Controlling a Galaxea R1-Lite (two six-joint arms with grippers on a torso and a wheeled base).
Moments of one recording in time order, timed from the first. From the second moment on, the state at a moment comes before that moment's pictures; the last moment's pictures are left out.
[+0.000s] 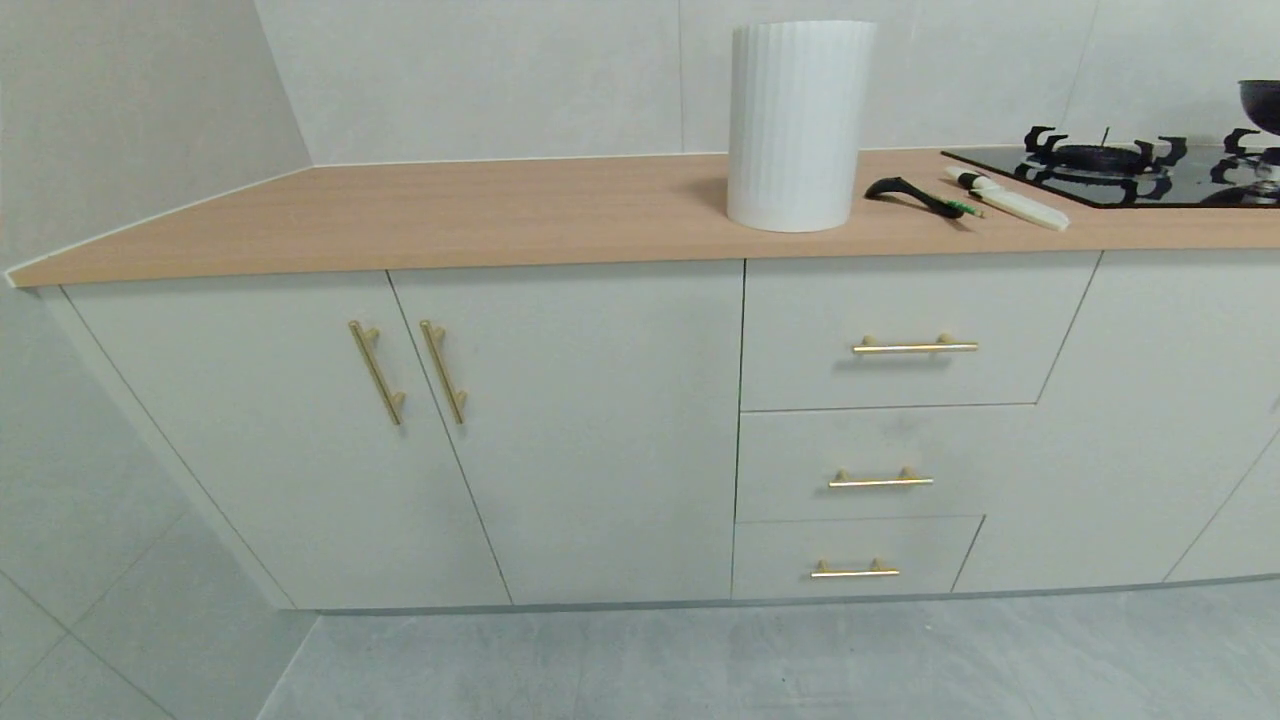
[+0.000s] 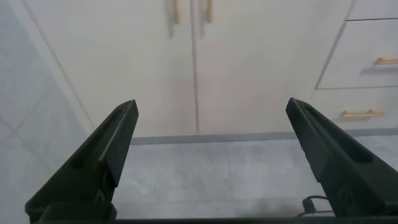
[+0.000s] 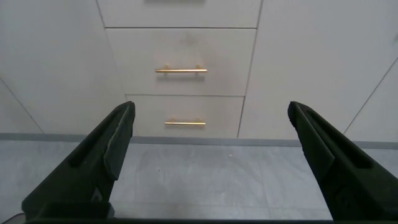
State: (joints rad) left arm 0.00 0.00 0.00 0.00 -0.02 0.01; right arm 0.00 0.00 0.00 0.01 0.04 -0.02
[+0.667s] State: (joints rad) left arm 0.00 0.00 0.00 0.00 -0.02 0.01; right arm 0.00 0.00 0.00 0.01 0.04 -0.02
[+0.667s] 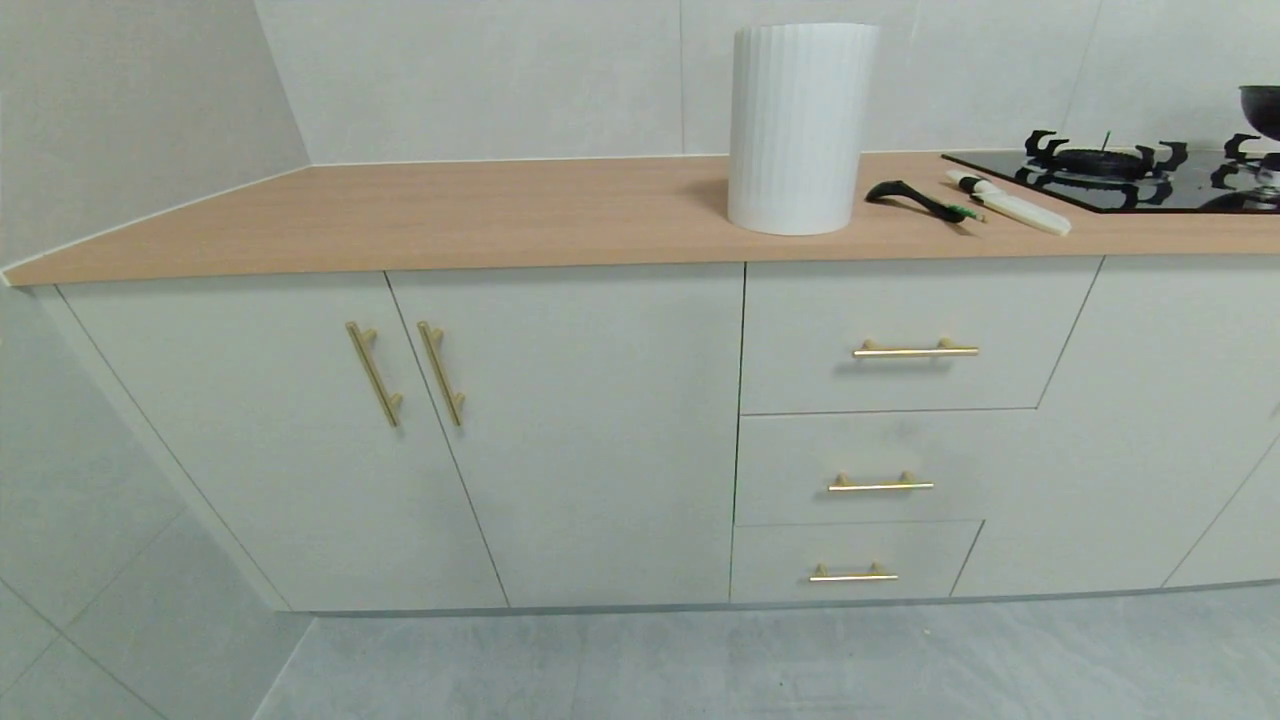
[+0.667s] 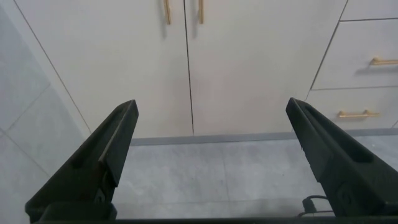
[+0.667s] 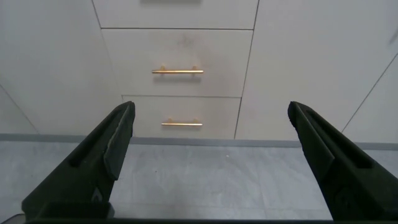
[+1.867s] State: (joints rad) left arm 0.00 0.00 0.00 0.00 -0.02 0.01; right arm 0.00 0.00 0.00 0.00 0.03 -0.02
